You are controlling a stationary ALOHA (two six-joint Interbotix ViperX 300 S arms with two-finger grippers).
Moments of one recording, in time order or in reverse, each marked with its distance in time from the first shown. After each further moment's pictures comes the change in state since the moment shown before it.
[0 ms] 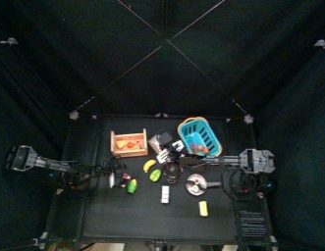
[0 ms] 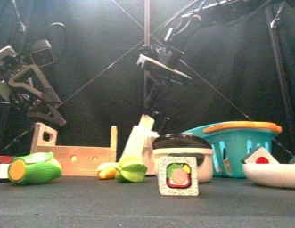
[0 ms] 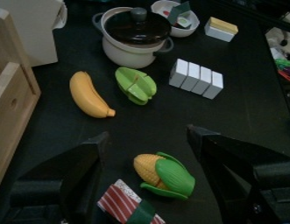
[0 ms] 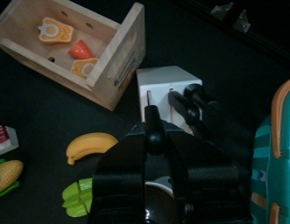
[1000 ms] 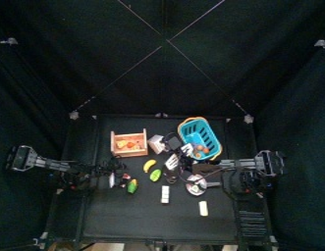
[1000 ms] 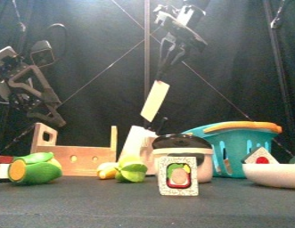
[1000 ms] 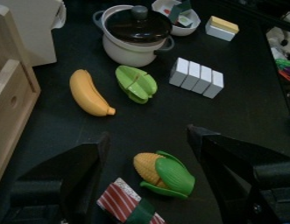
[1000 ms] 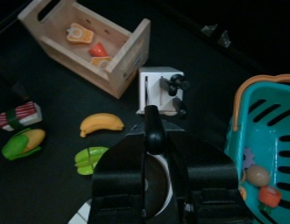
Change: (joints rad) left arm 0.000 0.000 0.000 -0.008 0.003 0.000; right arm 0.215 -0.218 0.023 -0.008 0.181 -0.086
